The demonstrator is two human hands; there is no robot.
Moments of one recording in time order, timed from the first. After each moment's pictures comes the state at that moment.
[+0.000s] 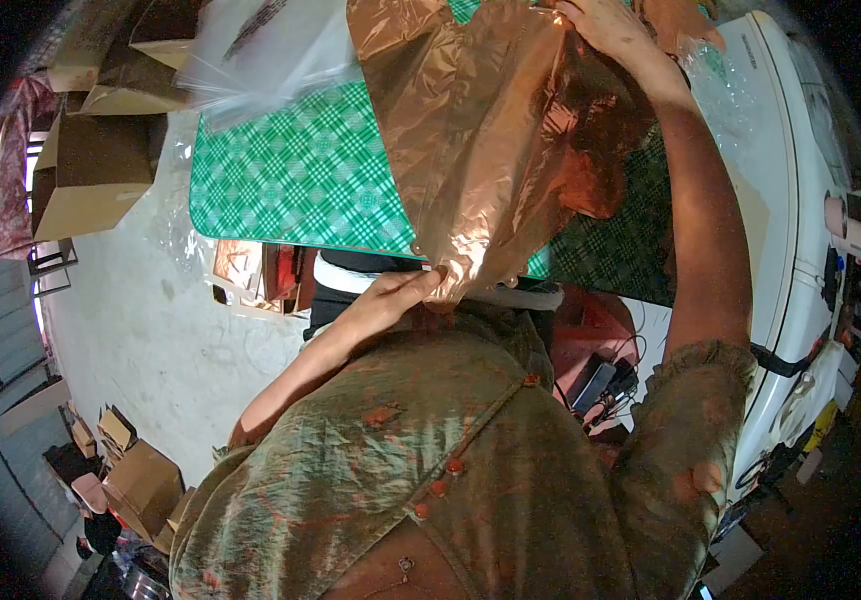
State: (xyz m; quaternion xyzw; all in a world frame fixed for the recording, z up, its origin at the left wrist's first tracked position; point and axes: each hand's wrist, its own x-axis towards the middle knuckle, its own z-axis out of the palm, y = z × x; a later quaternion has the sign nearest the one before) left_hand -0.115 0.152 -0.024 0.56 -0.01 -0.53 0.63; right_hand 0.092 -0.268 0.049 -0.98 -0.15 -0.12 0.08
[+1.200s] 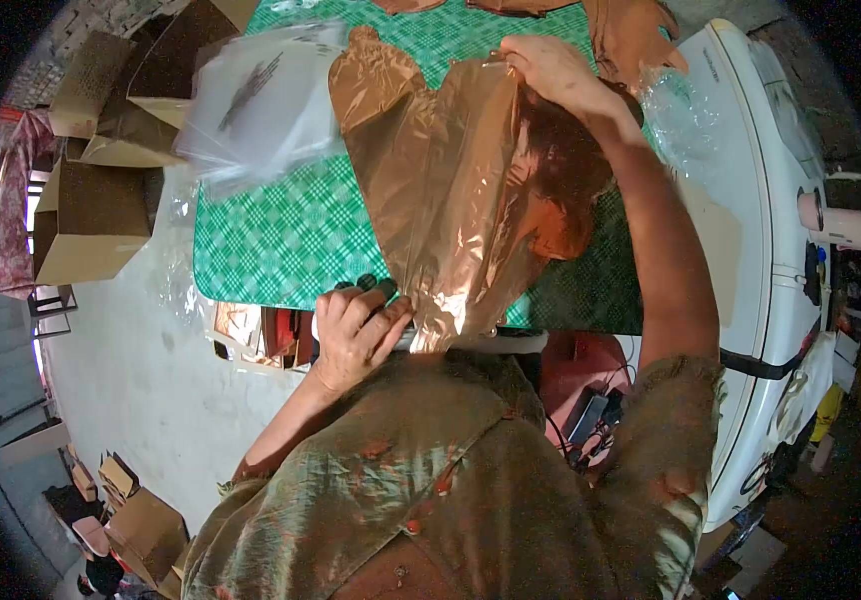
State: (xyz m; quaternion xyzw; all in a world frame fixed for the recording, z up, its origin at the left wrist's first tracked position) left_hand -0.085 0.160 -0.016 0.83 -0.42 0.19 0.32; right_hand 0.108 -0.261 0.046 -0.98 -0.15 -0.09 0.07
